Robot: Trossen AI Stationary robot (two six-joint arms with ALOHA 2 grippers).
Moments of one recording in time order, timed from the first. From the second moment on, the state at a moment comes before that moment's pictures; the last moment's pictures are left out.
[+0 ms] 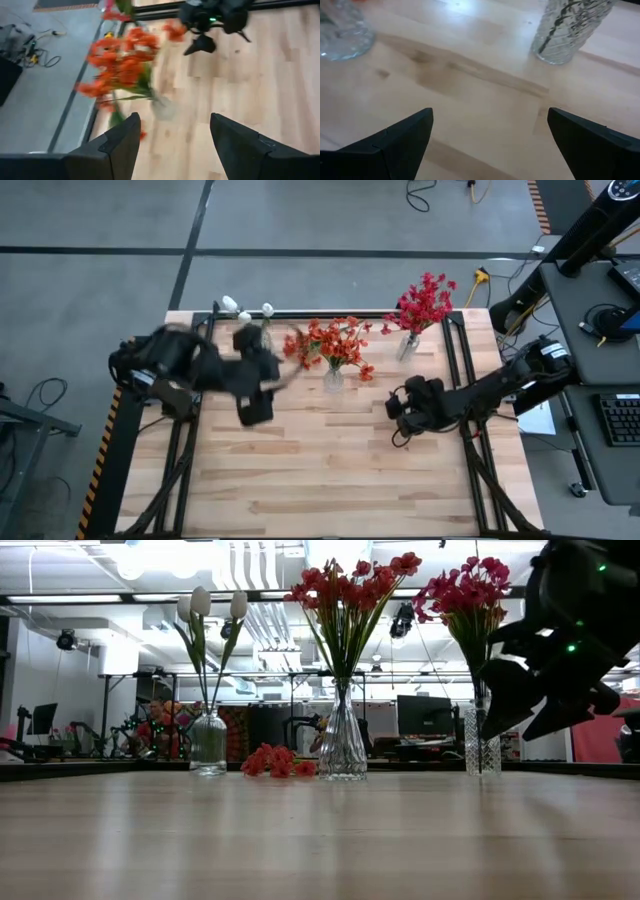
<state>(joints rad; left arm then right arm) -0.32 1.69 2.34 -1.55 -0.53 -0.23 0.32 1.35 0.55 -0.63 0.83 1.41</state>
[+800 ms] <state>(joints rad) -0.61 1.72 1.60 -0.87 -0.25 -0.17 0.45 1.35 0.55 -0.62 0.83 1.44</state>
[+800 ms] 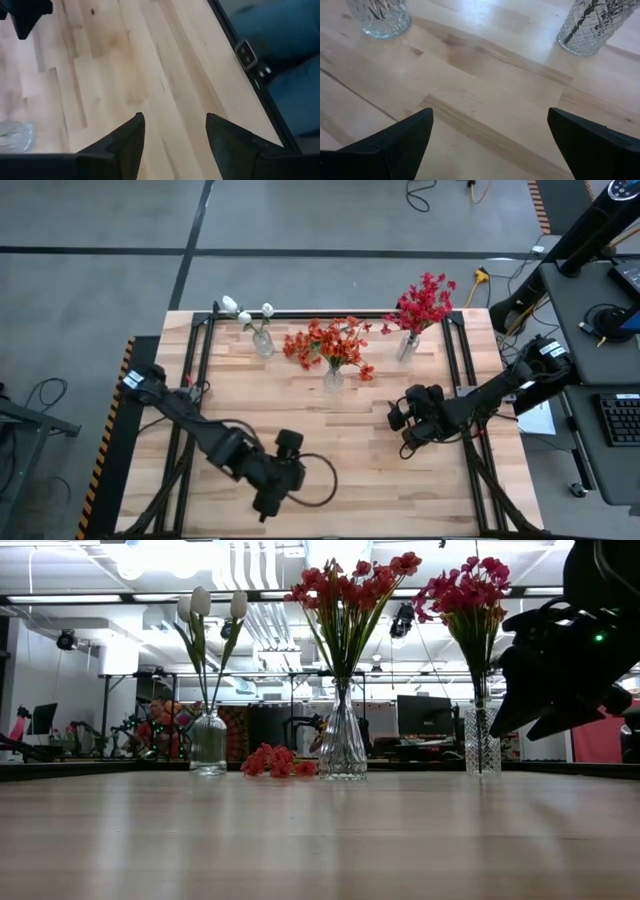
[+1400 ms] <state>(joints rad) -0.54 1.63 0.89 -0.03 -0.69 -0.26 0.46 1.35 0.55 -0.62 0.76 1.39</state>
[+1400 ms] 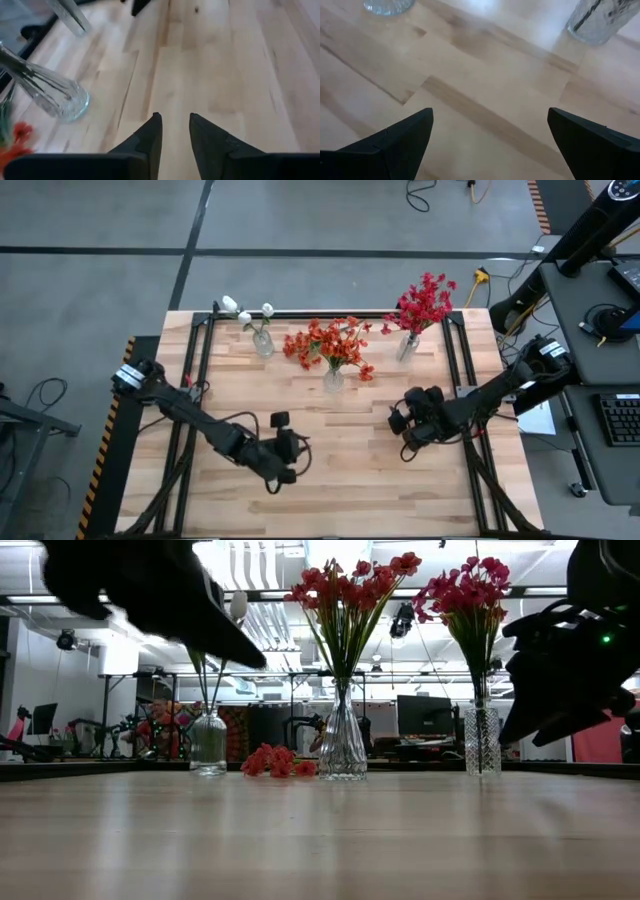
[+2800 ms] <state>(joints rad) 0.29 1.63 0.55 0.67 -0.36 0.16 0.47 1.35 0.55 -0.63 0.84 1.45</state>
